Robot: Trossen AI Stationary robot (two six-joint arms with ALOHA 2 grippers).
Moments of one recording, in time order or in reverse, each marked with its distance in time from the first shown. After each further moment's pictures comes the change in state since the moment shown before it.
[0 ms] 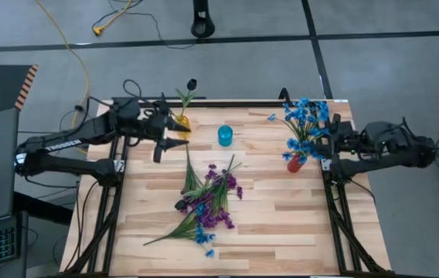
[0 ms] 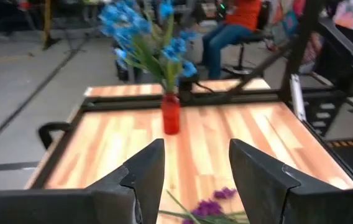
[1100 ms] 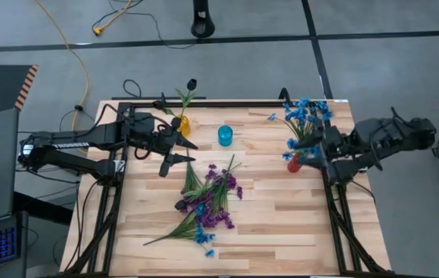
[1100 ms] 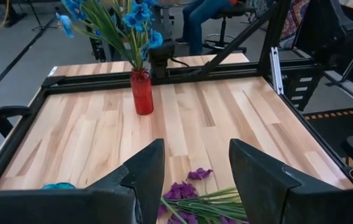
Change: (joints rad) left arm -0.161 0.083 -0.003 -0.016 -0.079 -0.011; right arm 0.214 0.391 0.282 0.100 -0.106 0.010
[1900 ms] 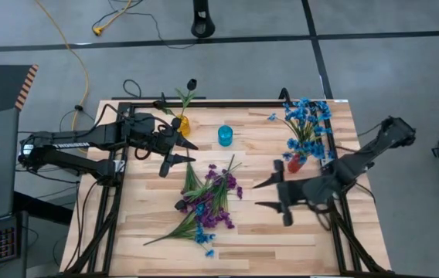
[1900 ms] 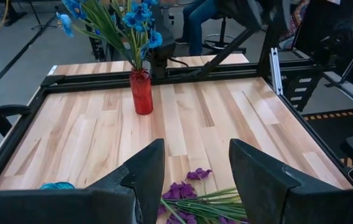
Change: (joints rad) left arm -0.001 0.000 0.000 0.000 0.001 -0.007; right arm 0.247 0.483 0.000 0.299 0.263 -0.153
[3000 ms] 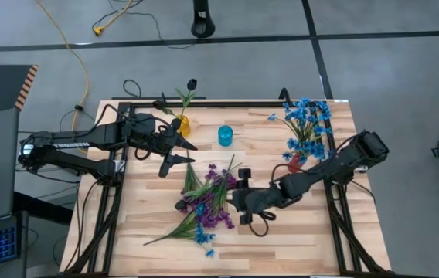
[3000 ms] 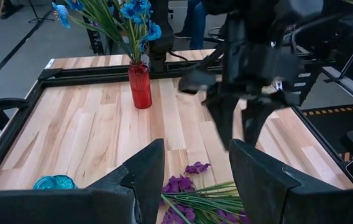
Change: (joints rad) left arm 0.000 0.000 0.000 -0.025 0.000 0.001; right arm -0.174 0.444 0.000 0.192 -0.004 -0.019
